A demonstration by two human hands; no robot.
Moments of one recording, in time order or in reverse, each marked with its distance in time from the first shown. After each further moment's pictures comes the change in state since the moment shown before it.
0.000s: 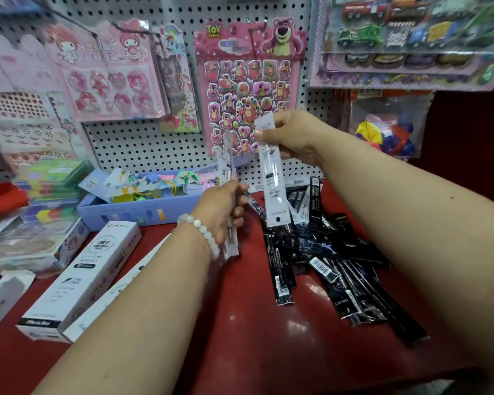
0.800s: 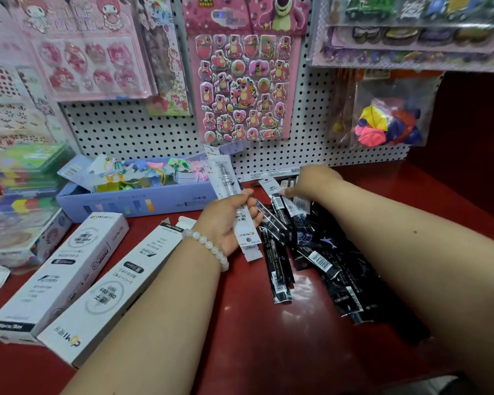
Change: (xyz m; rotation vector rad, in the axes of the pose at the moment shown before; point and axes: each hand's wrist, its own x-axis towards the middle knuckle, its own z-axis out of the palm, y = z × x) left_hand 0.005 -0.037 0.006 -0.427 -0.115 -0.165; right_hand -0.012 0.097 -0.001 -1.124 0.009 0.374
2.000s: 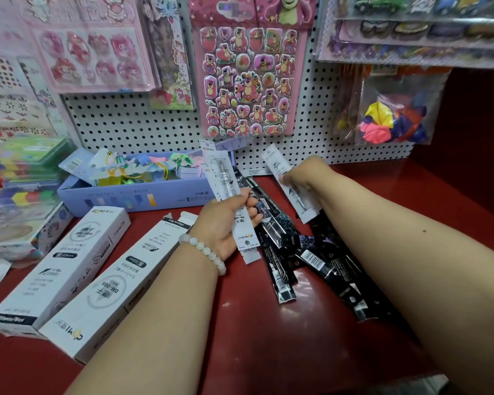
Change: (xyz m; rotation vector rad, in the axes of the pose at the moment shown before) left_hand -0.008 -0.003 -0.010 0.023 0.016 0.081; right_hand -0.010 -0.018 -0.009 0.587 -0.005 0.160
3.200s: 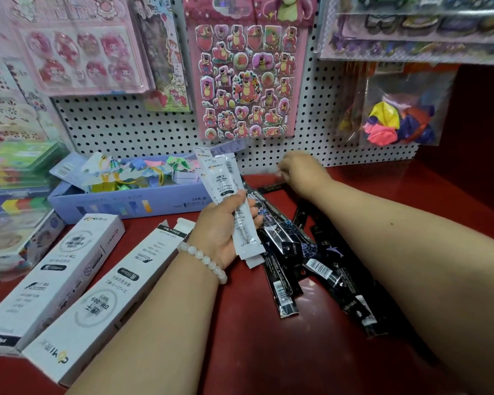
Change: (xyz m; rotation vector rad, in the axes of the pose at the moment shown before) left_hand 0.008 -0.001 0.003 0.000 0.092 0.058; right_hand 0.061 0.019 0.022 -0.426 0.218 -0.688
